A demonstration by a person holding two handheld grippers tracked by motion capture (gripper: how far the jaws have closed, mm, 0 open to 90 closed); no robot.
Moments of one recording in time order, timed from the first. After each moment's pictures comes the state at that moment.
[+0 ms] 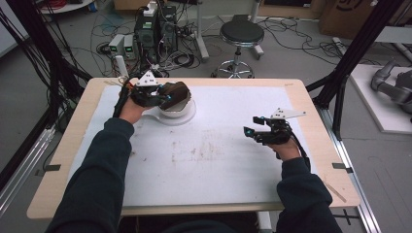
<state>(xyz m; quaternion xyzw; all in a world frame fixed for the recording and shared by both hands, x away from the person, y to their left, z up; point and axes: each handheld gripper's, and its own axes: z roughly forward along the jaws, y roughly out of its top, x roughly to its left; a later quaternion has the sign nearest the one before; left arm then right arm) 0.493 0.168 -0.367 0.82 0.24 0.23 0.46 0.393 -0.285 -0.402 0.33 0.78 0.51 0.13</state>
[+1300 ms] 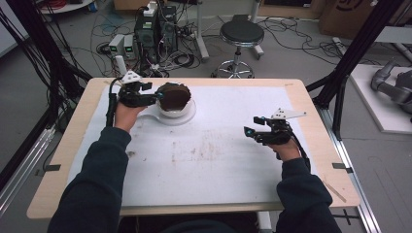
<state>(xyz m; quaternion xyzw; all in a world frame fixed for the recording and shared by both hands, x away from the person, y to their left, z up) 0.452 0.203 -0.352 0.71 0.38 0.23 0.54 0.391 -0.286 -0.400 0.34 0.78 0.51 0.14</state>
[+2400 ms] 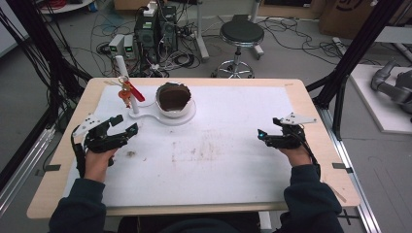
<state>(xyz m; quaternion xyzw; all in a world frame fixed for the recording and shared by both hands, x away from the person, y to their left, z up) 0.341 0.262 -0.408 0.64 0.40 0.23 0.61 0.370 -0.312 -0.398 0.38 0.78 0.43 0.25</state>
